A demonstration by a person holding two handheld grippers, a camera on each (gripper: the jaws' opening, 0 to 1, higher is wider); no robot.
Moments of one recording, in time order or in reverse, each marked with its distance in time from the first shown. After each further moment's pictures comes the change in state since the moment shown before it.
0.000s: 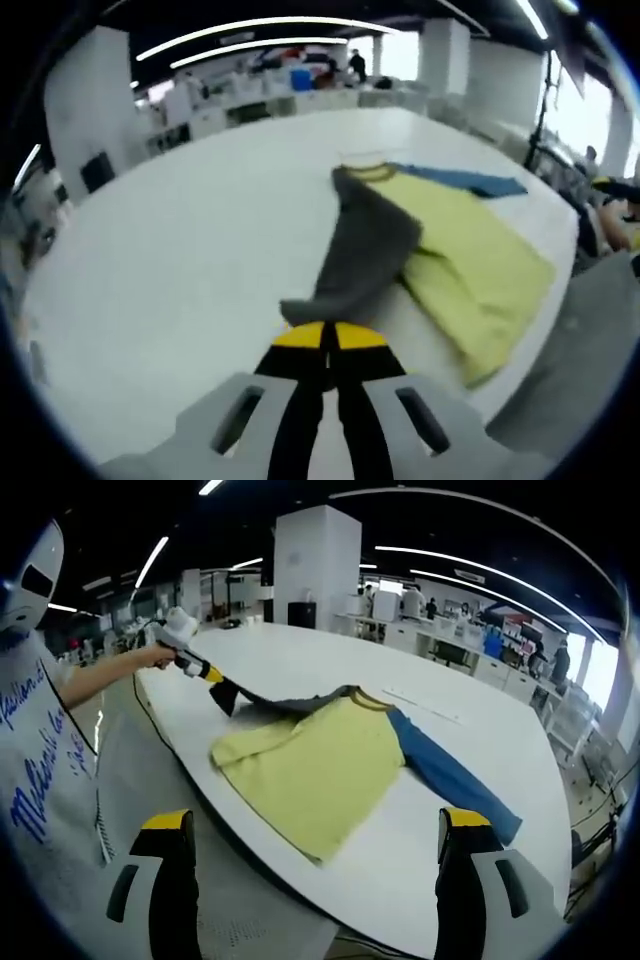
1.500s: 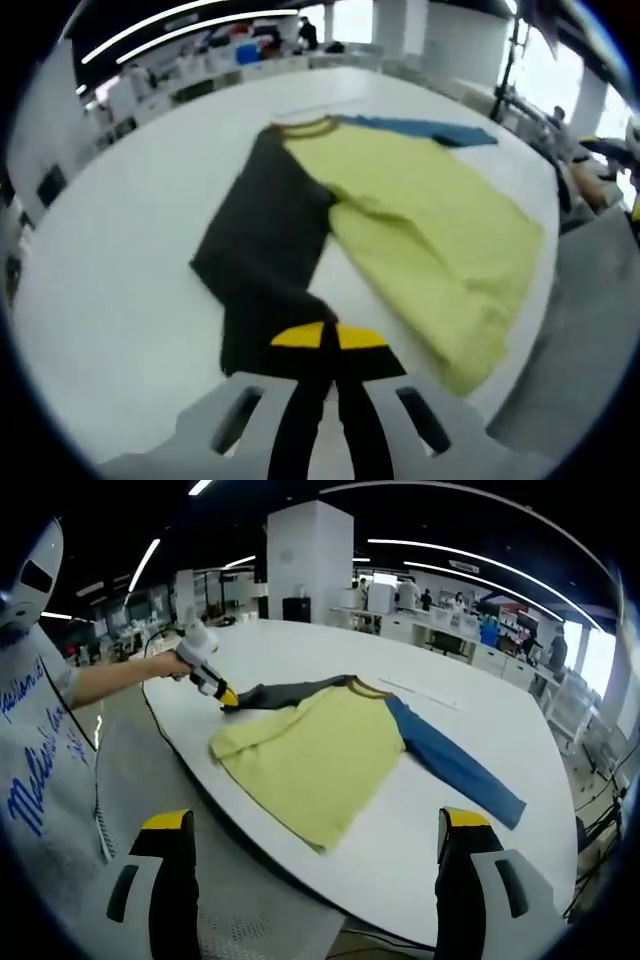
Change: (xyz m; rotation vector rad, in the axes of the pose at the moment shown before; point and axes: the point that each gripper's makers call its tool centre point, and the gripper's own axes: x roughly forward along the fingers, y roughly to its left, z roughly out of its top) left arm 0.065 -0.080 -0.038 0.078 0.149 -0.203; right arm 0.000 -0.001 -0.015 0.039 0.021 -0.003
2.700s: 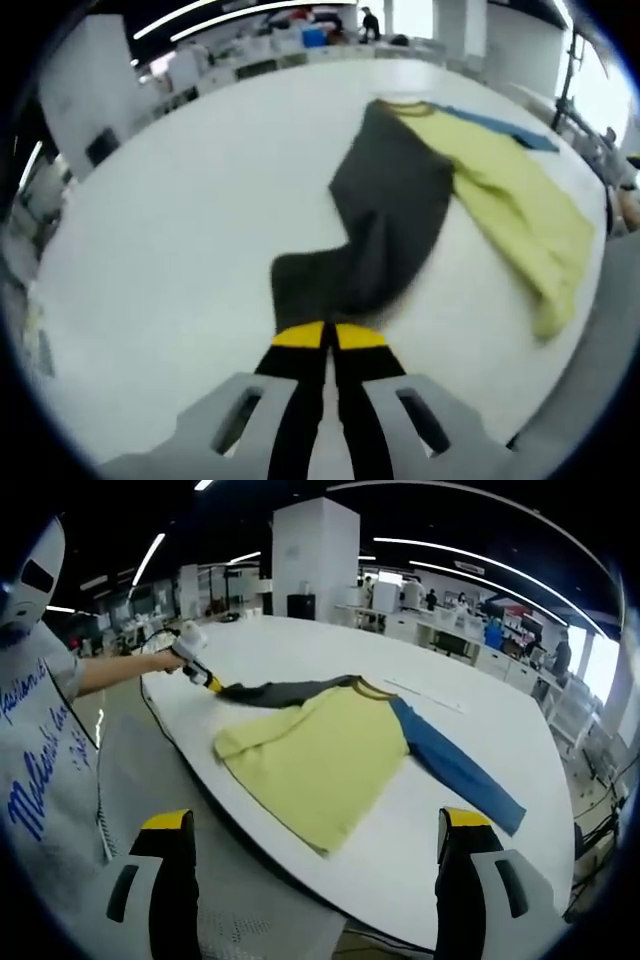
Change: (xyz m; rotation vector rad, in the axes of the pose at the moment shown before) left arm -0.036 0.112 -0.053 -0.133 0.041 0.234; right arm 0.002 0.006 0.006 -0.022 0.017 0.005
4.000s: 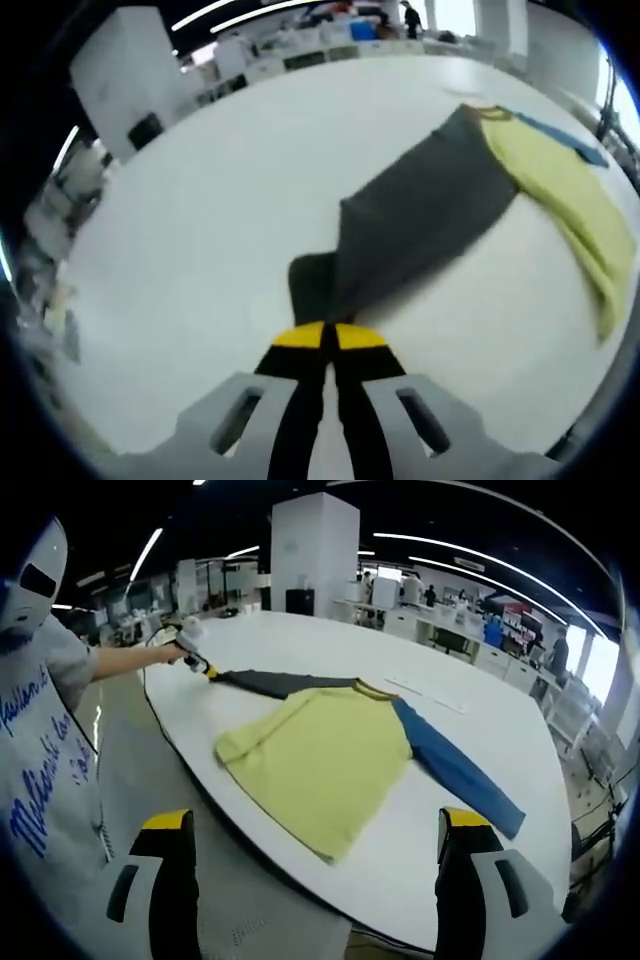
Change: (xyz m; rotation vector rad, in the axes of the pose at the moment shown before) left arm 0.002 0.110 -0.010 -0.058 0.029 0.188; right arm 0.008 0.008 0.016 -0.005 0.029 -0.008
